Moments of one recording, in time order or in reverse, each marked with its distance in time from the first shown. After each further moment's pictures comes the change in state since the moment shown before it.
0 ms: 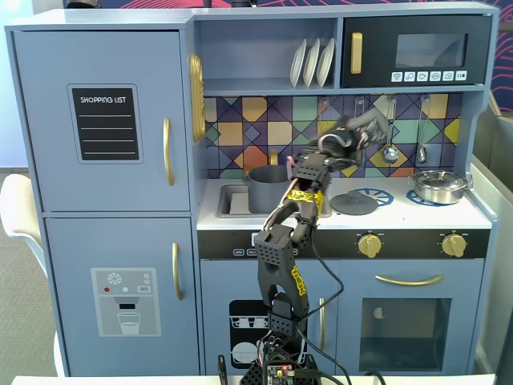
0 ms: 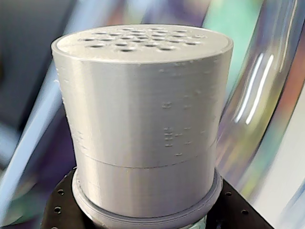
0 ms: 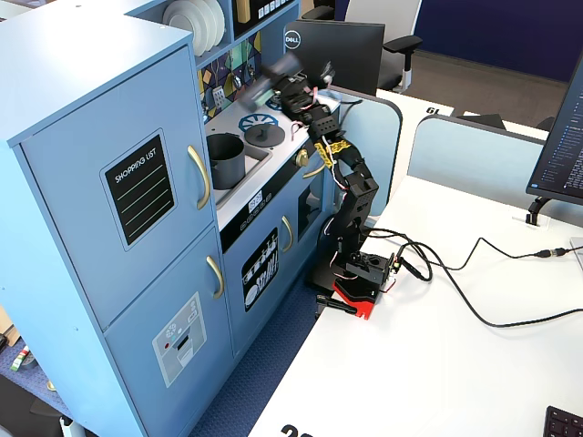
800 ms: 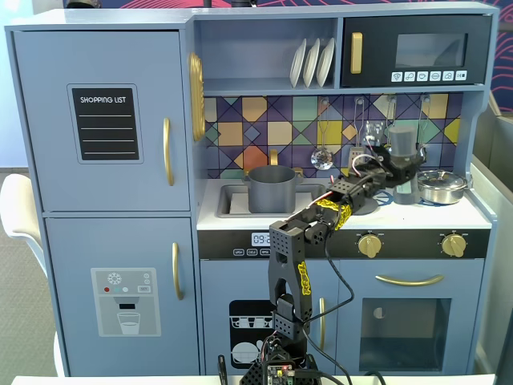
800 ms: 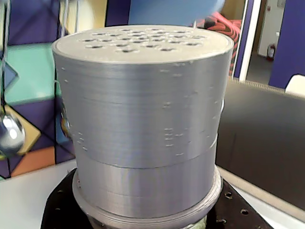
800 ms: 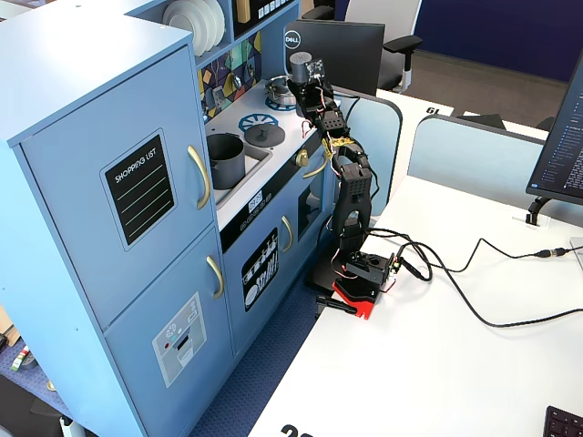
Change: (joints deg) arm 12.0 -13.3 8.0 -21.4 -55.7
